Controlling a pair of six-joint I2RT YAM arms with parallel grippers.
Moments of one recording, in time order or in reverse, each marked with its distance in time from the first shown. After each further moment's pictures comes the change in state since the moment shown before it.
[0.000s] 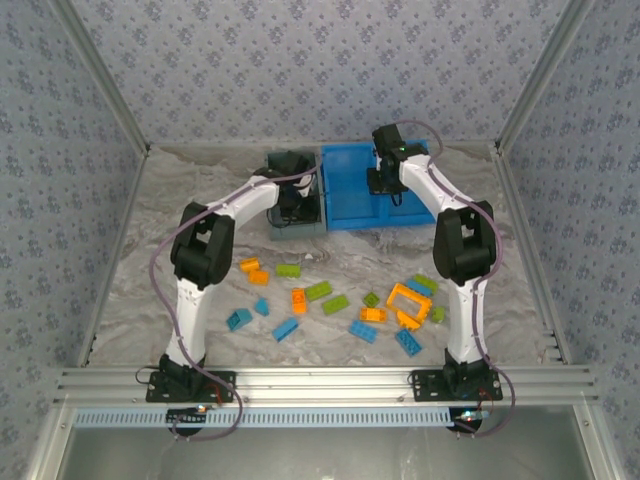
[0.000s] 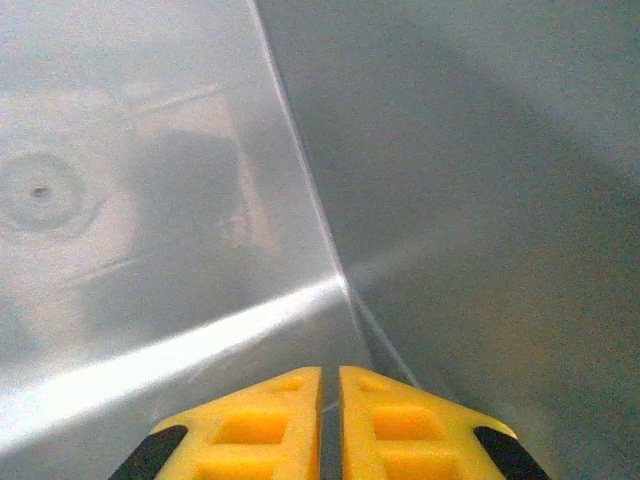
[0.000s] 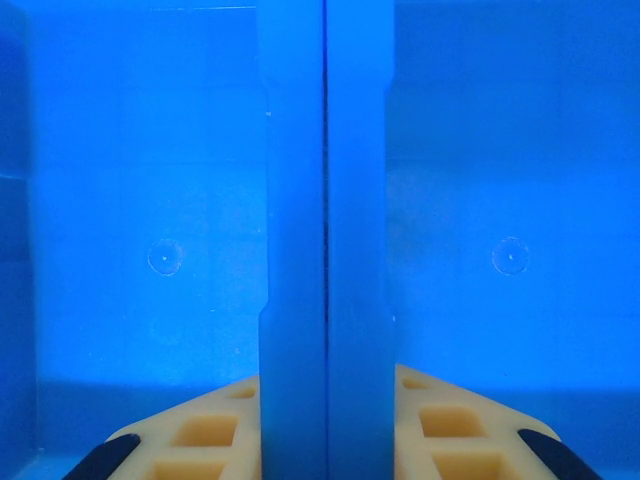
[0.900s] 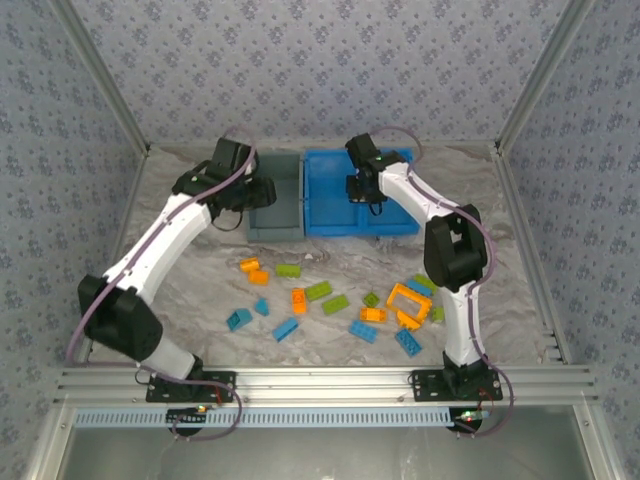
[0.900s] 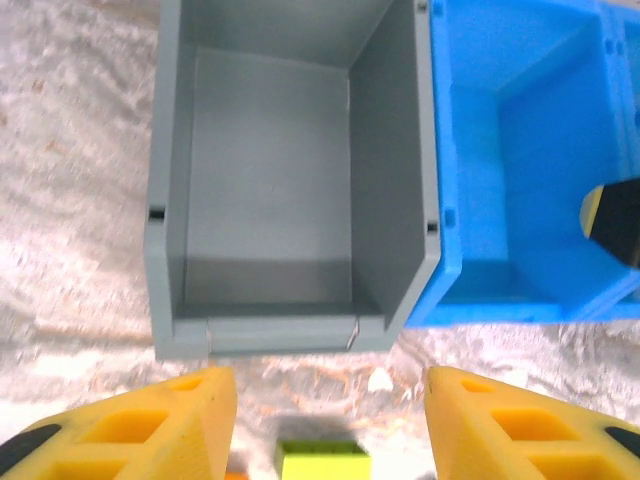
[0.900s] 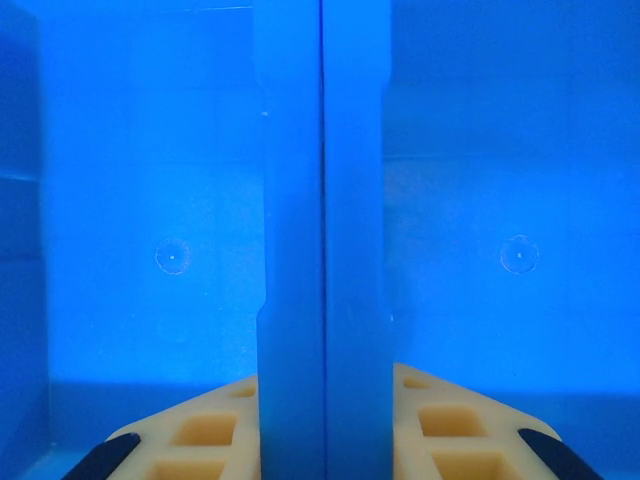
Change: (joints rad) left arm 0.075 -0.715 -0.353 -0.097 -0.252 -0.154; right arm 0.138 -0.023 -0.035 0.004 0.053 0.198
